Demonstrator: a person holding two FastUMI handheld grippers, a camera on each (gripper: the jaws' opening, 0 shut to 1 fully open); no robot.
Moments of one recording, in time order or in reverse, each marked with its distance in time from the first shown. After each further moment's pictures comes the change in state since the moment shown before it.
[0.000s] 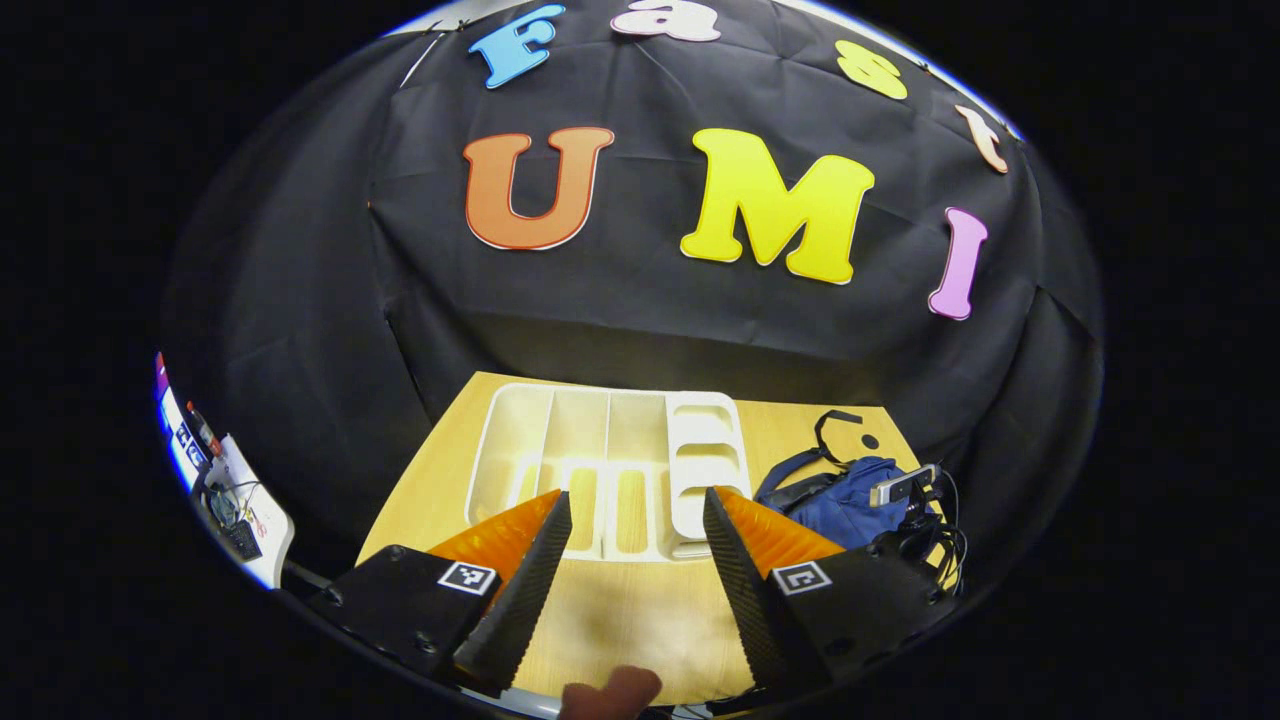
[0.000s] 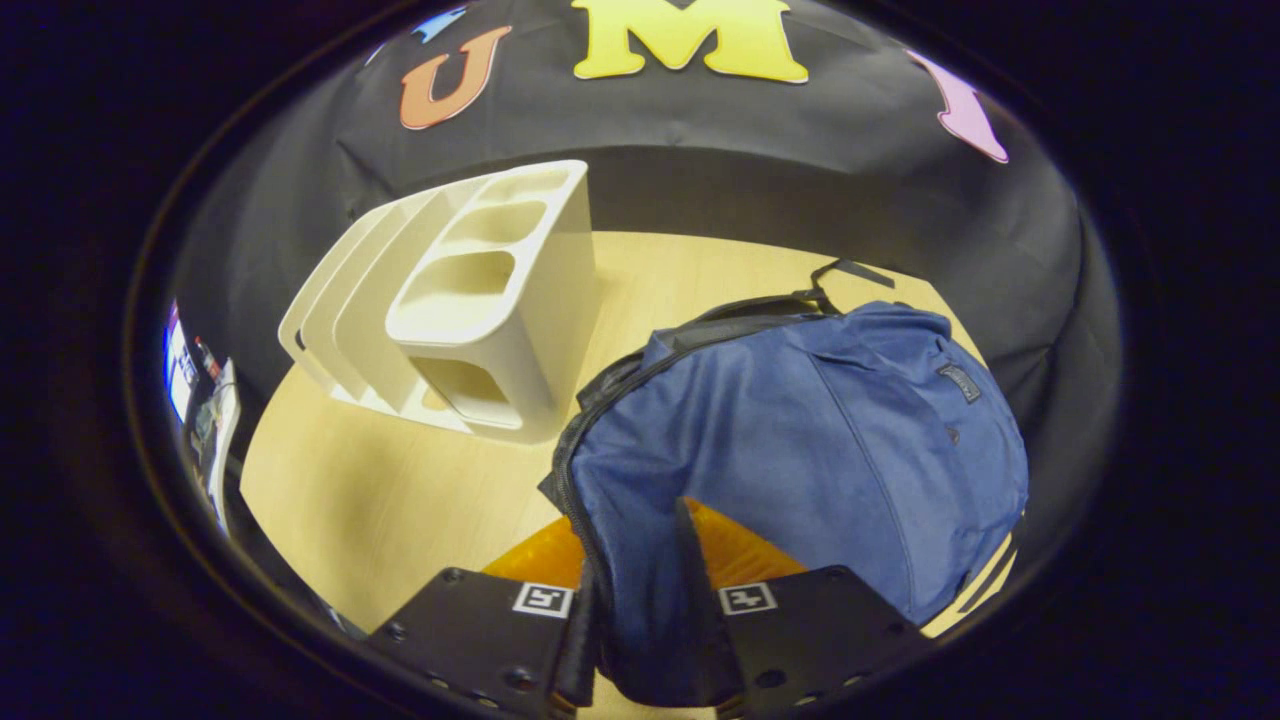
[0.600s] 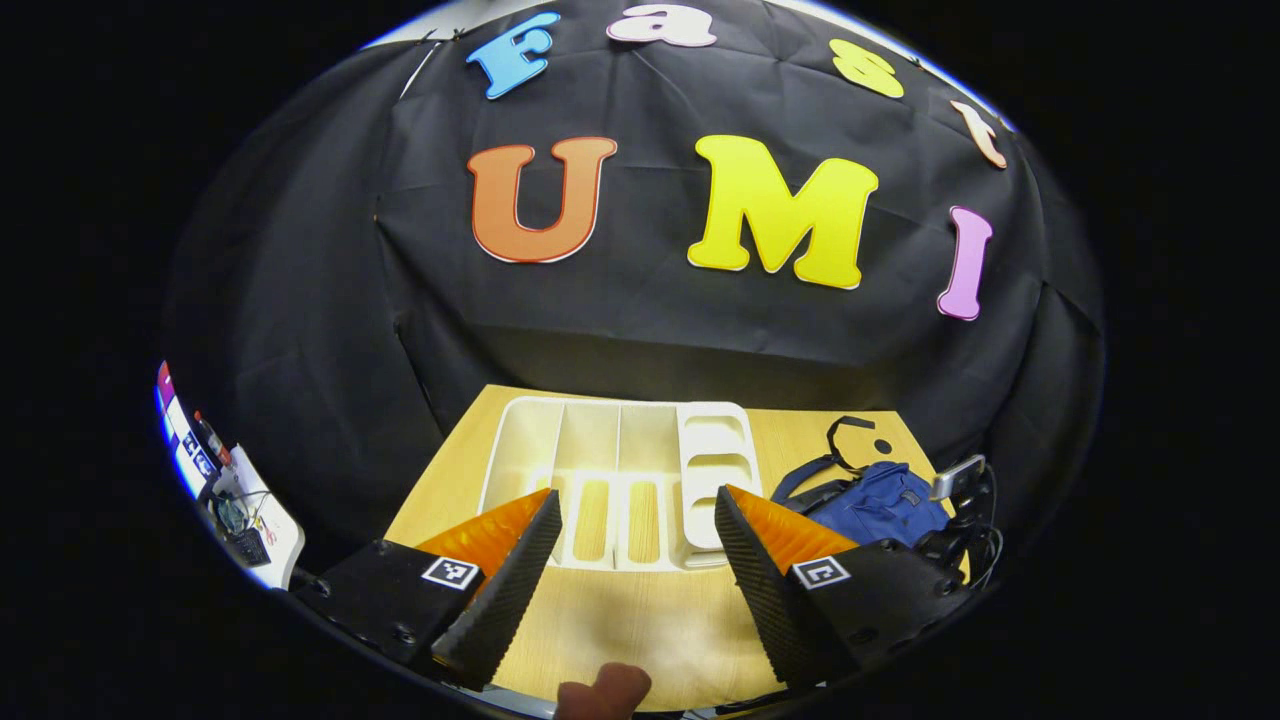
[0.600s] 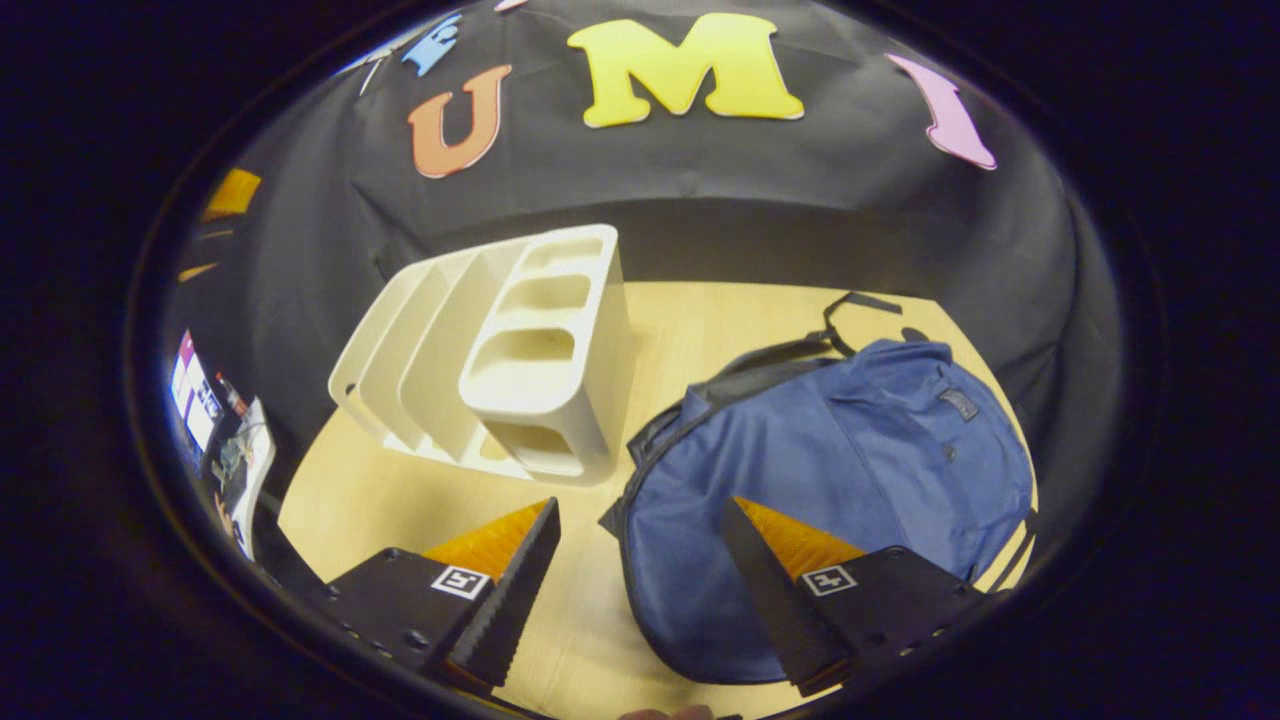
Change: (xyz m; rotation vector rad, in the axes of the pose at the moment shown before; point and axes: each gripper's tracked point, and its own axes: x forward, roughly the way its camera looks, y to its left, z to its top) left arm 0.000 0.004 0.013 0.026 -0.047 0.019; right arm -0.056 0.025 0.050 0.080 -0.165 0.071
